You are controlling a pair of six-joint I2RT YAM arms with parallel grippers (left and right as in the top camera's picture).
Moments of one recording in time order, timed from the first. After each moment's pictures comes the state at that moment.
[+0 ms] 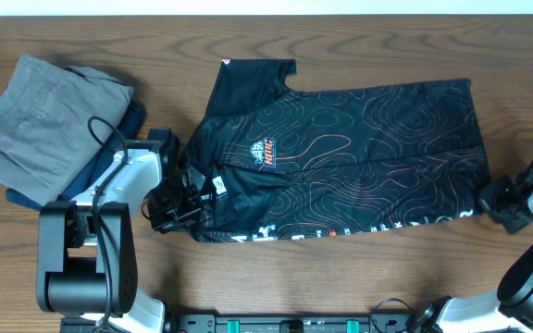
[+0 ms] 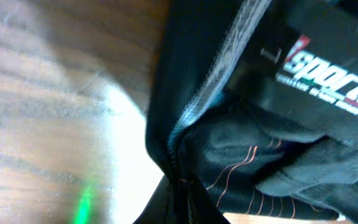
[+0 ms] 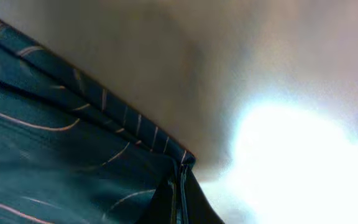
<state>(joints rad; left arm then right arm) -0.04 1.73 0.92 -1.02 0.23 -0.38 -0.62 1.69 0.88 -0.61 0.02 0.43</state>
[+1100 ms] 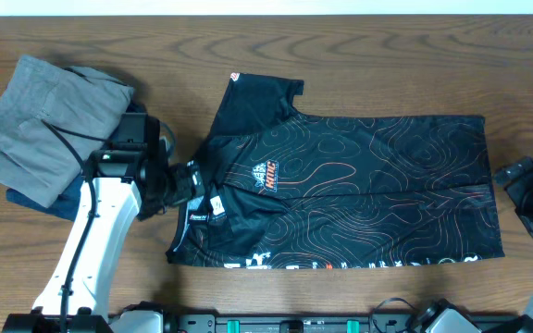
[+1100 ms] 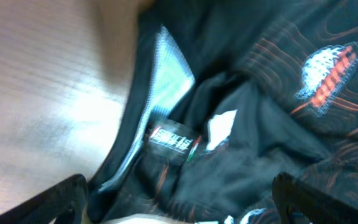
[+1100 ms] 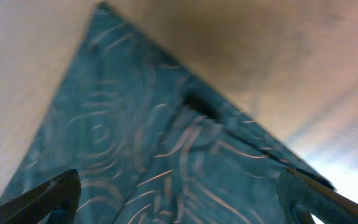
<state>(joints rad) -0.04 1.37 0.98 -0.98 0.21 -0.38 -0.71 1.25 0.91 -0.73 -0.28 0.33</state>
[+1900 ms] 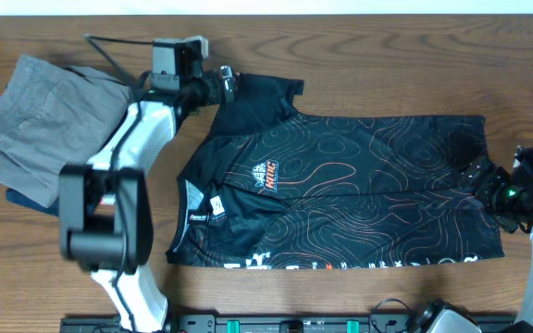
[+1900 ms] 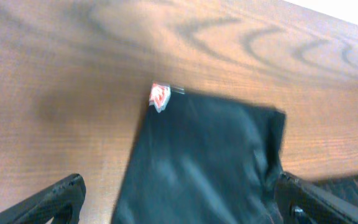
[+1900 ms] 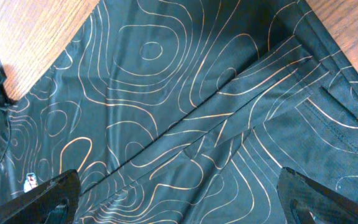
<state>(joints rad) -0.11 1.98 1.36 -0.17 0.33 -0.29 -0.57 1.25 0.91 -0.87 -0.39 0.20</state>
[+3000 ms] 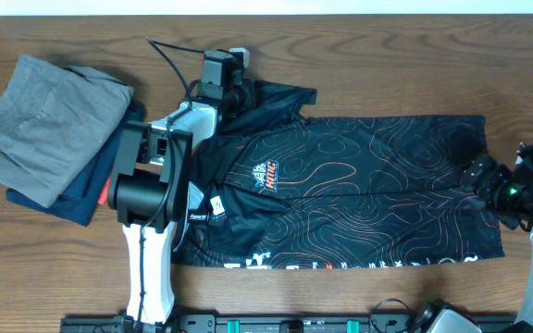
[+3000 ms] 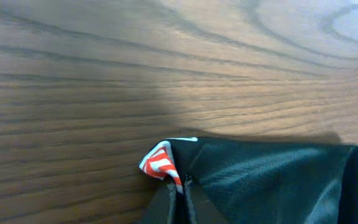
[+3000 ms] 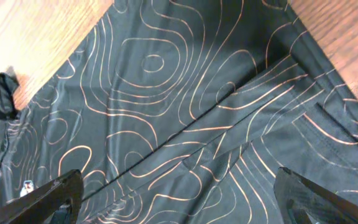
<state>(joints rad) -0.22 2.28 1.44 0.08 0.31 -0.32 -0.57 1.25 0.91 -0.83 -0.39 0.19</state>
